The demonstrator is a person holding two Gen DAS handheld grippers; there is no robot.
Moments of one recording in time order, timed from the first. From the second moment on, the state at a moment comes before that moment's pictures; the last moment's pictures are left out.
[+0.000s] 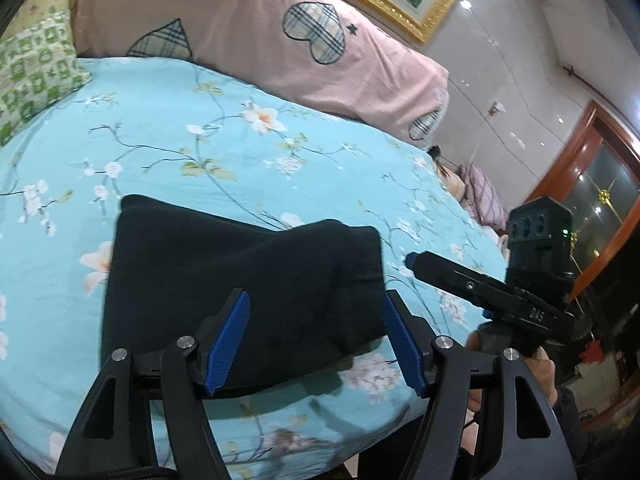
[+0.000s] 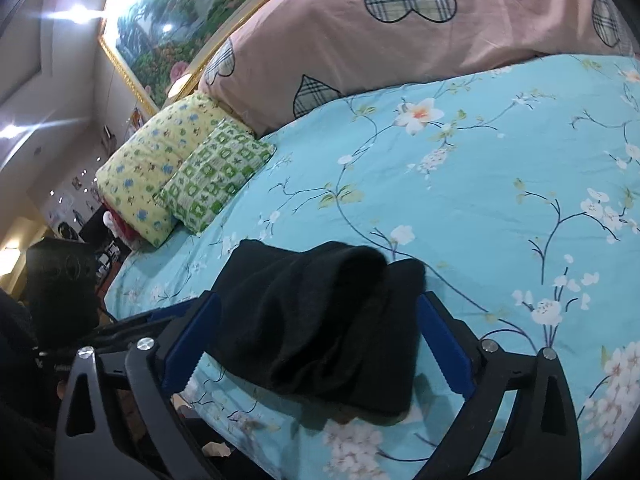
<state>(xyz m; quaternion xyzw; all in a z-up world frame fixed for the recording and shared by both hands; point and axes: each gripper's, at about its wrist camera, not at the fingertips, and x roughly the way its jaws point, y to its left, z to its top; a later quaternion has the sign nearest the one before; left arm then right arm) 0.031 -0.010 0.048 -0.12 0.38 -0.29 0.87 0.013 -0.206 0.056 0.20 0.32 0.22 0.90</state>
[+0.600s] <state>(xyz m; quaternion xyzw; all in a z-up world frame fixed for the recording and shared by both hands) 0.038 0.059 0.032 -0.16 0.39 -0.19 0.89 0.004 -0.184 0.045 0.19 0.34 0.14 0.91</state>
